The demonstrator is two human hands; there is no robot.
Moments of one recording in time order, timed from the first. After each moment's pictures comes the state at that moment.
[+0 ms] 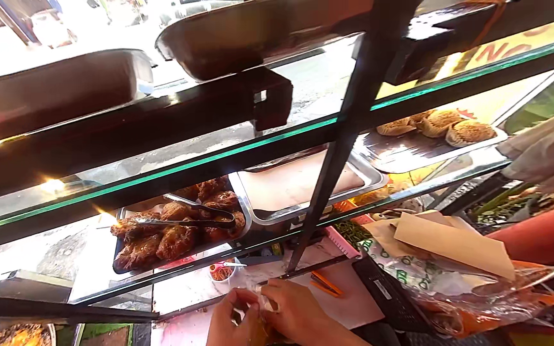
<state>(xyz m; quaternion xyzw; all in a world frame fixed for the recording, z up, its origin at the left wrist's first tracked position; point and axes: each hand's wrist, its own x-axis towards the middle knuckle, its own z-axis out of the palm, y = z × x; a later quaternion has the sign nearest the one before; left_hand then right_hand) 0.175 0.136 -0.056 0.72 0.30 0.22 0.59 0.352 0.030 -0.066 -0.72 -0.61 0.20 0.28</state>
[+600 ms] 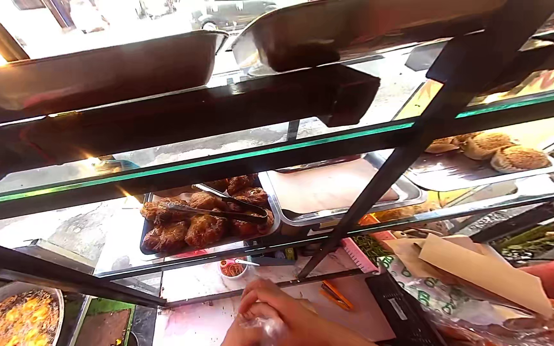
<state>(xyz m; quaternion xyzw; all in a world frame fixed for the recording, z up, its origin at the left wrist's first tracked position) 0.160 0.124 -0.067 0.37 0.09 0.21 0.90 0.329 0.069 -0.057 -0.44 -0.66 0.38 0.48</state>
